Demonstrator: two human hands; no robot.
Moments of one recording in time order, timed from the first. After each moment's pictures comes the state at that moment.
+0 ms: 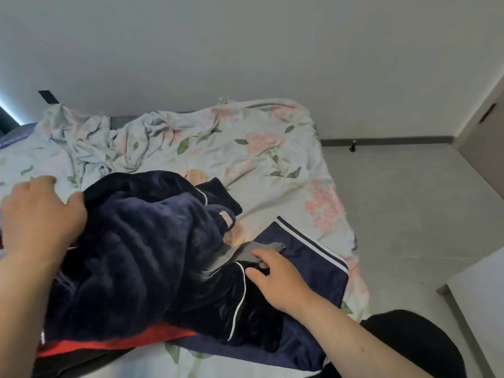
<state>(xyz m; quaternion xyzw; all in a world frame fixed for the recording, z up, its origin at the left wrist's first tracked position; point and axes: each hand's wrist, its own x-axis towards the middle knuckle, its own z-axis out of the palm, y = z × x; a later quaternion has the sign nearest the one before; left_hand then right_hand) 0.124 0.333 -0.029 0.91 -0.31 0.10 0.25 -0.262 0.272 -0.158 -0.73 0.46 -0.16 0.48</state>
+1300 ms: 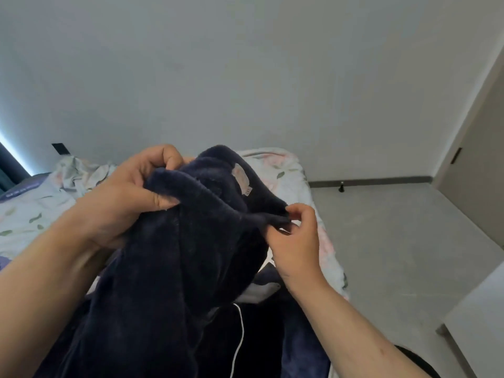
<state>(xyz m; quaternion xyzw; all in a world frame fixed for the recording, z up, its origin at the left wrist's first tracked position) -0.068 0.322 0.142 0.34 -0.63 -0.48 0.51 -0.261 0.243 -0.010 -0.48 0.41 -0.58 0.52</state>
